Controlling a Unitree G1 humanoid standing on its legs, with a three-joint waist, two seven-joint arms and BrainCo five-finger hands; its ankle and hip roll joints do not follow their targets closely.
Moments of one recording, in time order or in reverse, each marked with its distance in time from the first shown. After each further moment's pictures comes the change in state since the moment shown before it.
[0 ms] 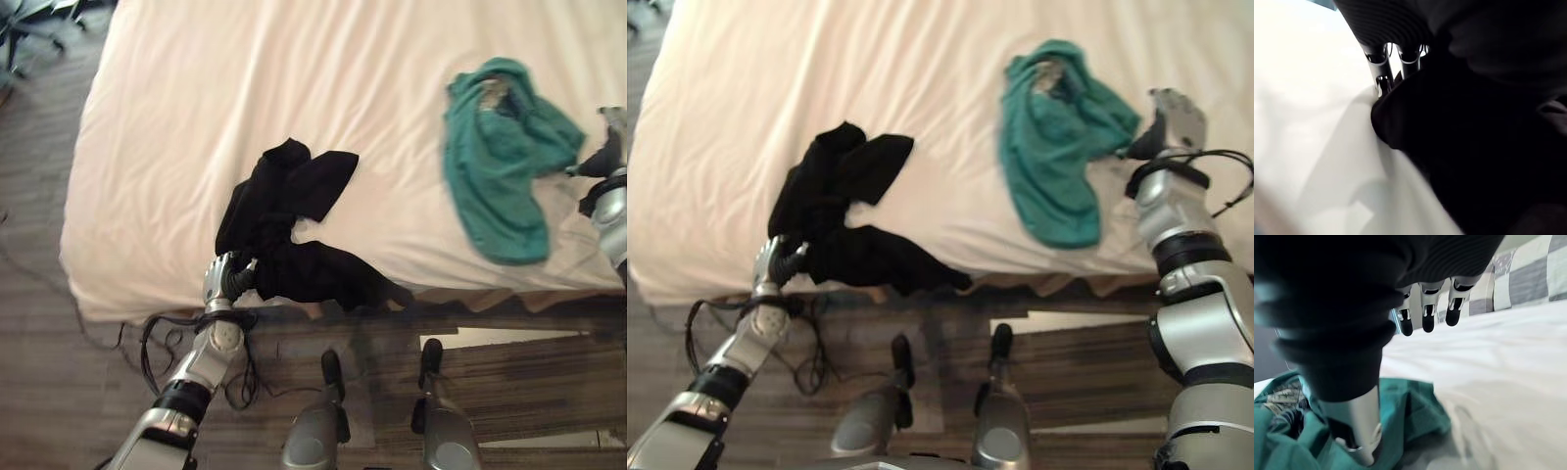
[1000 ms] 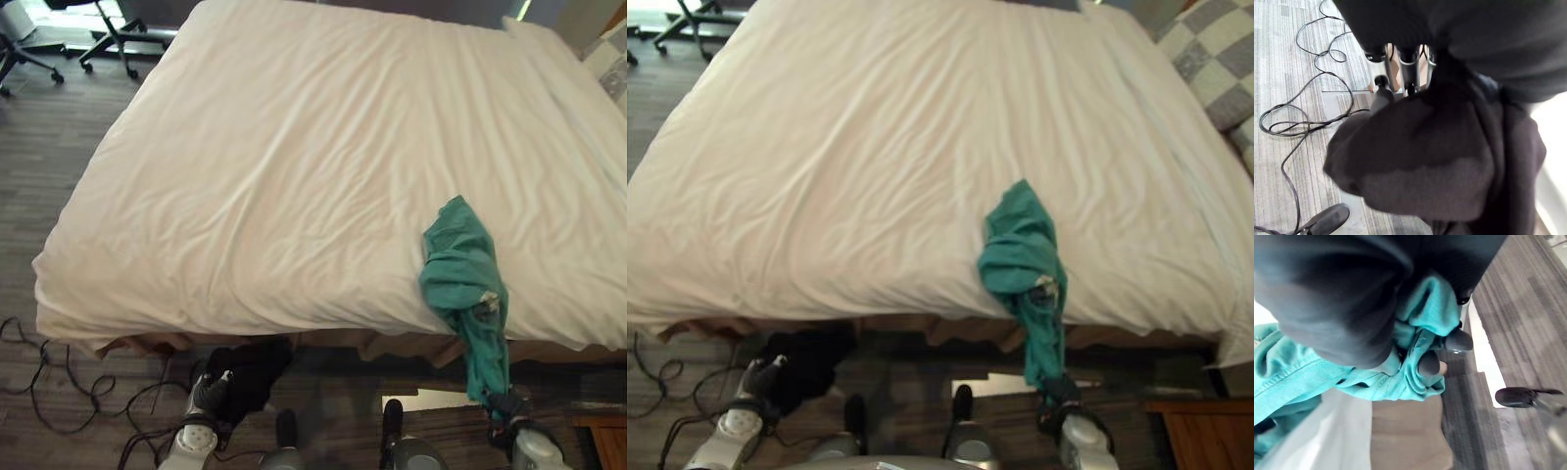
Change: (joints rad) left arm 0.333 -0.078 0.104 0.050 -0.182 0.157 -0.211; right arm 1.280 0.599 -0.425 -0.522 0.596 -0.107 0.315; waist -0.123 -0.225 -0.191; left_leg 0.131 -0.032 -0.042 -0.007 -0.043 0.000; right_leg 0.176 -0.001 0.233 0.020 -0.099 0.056
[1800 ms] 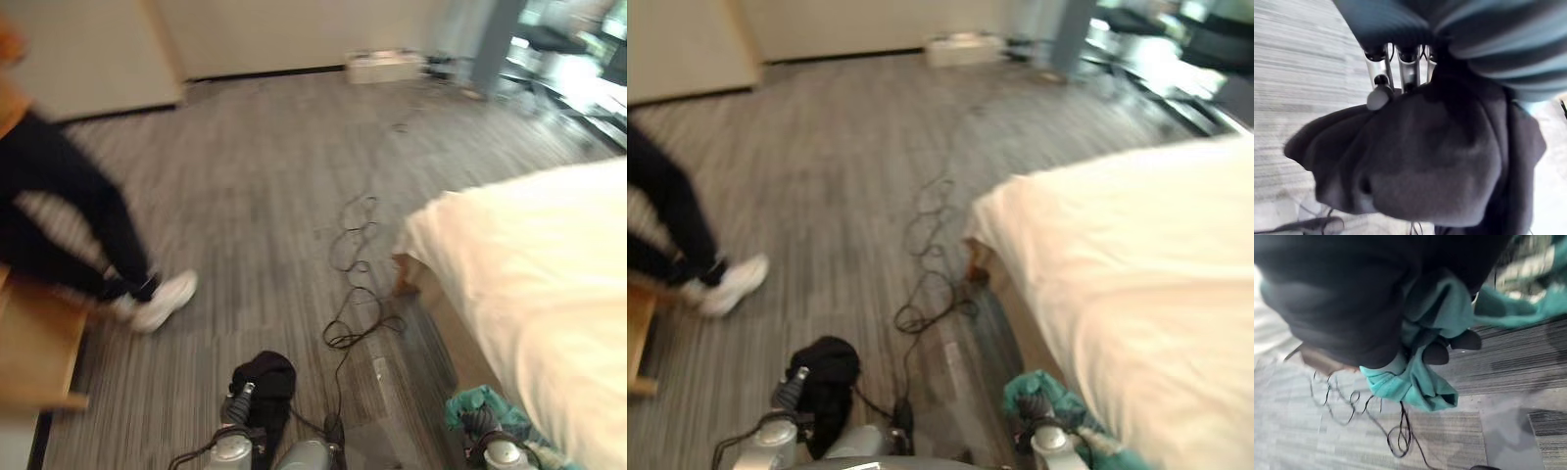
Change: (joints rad) left arm -0.034 -0.142 0.000 0.039 -0.196 0.016 0.106; right arm -0.079 0.060 0.112 0.108 -0.231 0.046 -0.159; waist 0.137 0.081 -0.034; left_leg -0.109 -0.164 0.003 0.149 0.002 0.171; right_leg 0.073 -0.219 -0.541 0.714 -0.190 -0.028
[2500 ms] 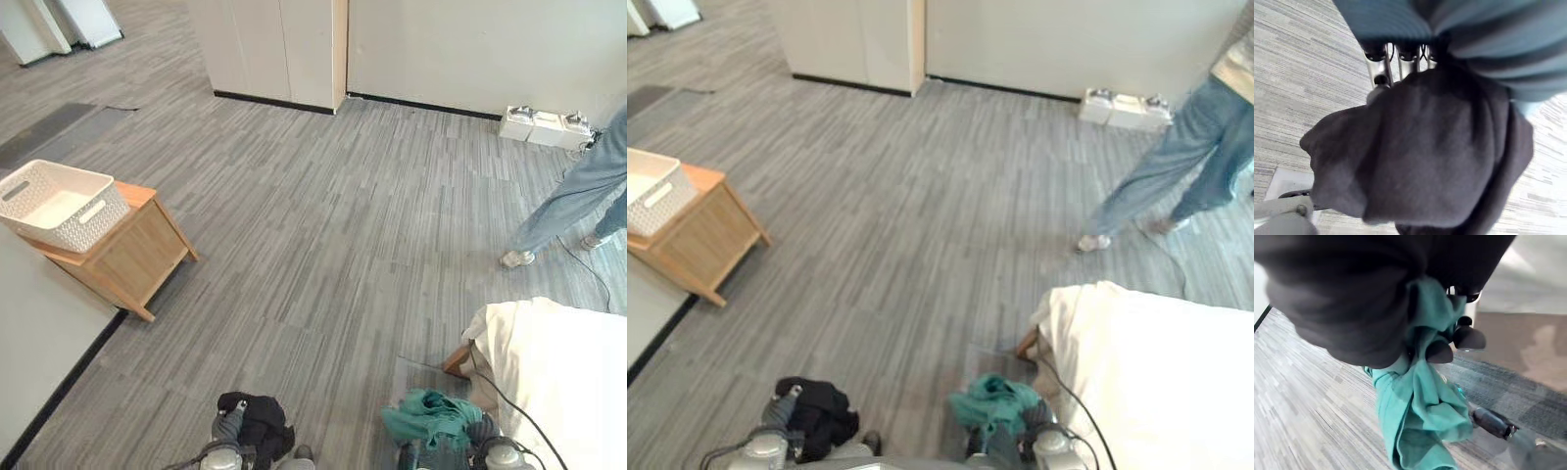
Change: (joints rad) left arm -0.038 0.032 -0.045 0.122 0.019 -0.027 -0.030; right arm -0.101 -0.039 0.039 0.195 -0.044 0.016 -0.002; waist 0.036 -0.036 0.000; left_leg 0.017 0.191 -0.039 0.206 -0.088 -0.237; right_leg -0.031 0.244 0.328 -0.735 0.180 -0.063
